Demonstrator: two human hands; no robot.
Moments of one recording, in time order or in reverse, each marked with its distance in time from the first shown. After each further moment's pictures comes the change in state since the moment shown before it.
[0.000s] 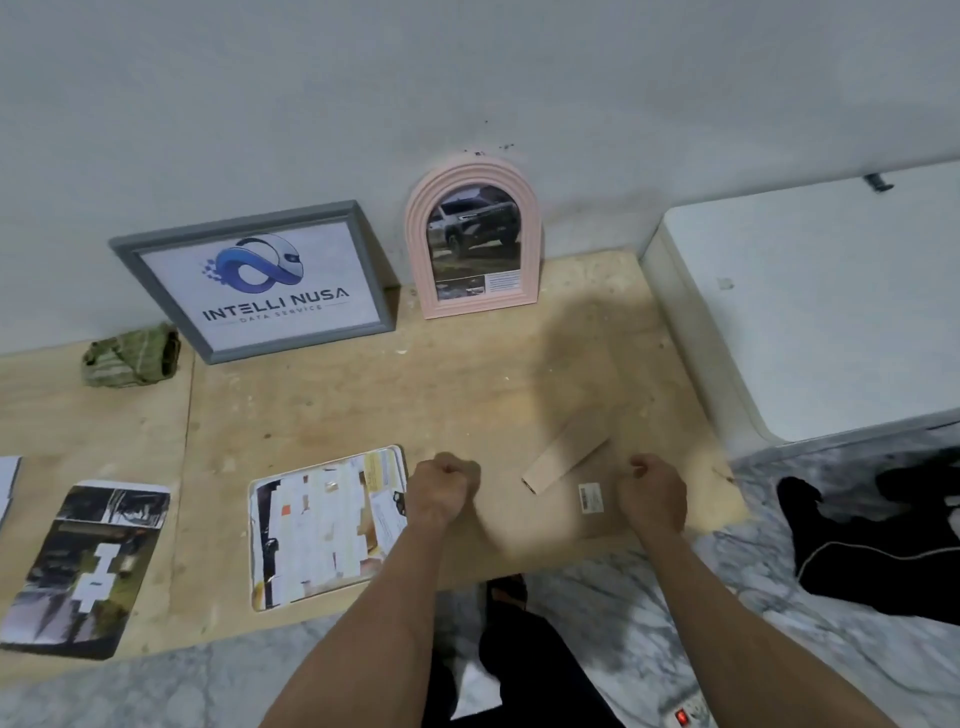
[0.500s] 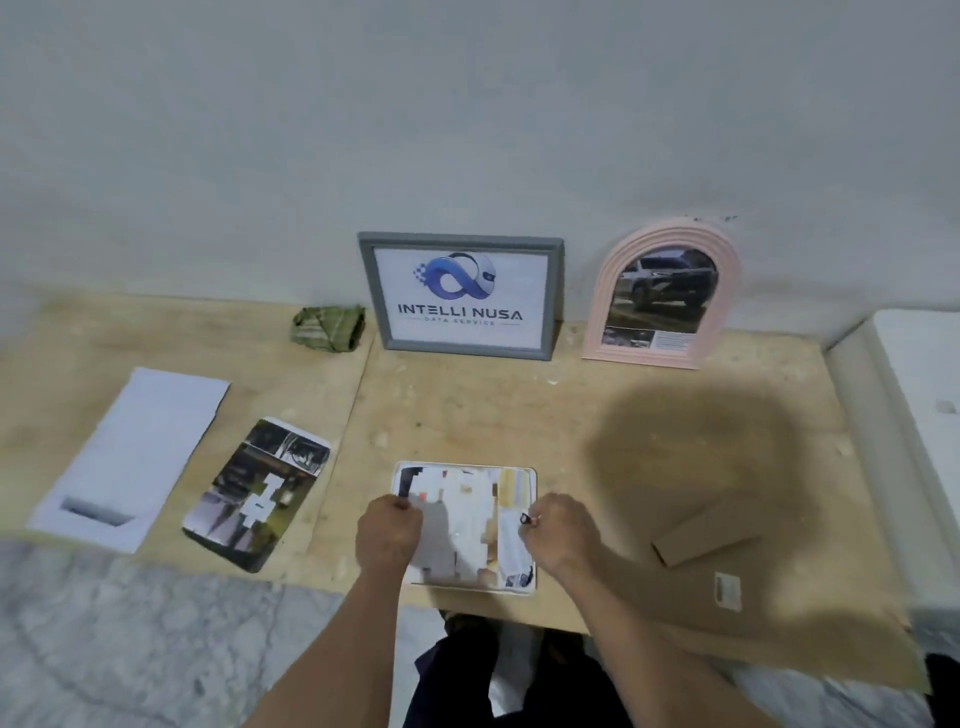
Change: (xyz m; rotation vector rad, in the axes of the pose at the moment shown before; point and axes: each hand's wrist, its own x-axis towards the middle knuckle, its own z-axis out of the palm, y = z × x) left_hand -0.011 -0.114 -0.166 -0.045 0.410 -0.228; right_hand -0.130 -0.129 0.144 -0.458 -0.439 -0.643
